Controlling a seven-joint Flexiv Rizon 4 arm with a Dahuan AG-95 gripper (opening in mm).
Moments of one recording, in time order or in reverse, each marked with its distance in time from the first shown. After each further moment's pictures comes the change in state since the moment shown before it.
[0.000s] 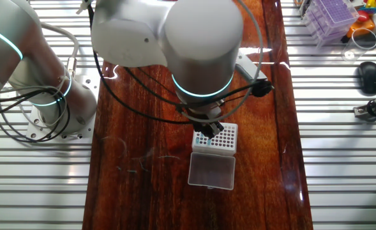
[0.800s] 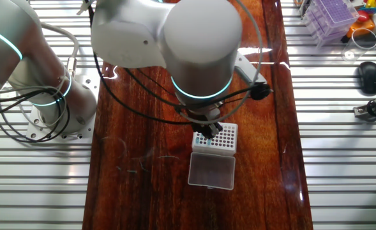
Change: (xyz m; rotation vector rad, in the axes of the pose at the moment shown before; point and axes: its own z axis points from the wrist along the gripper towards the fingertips) arm 0.001 0.000 0.002 -0.002 -0.001 0.033
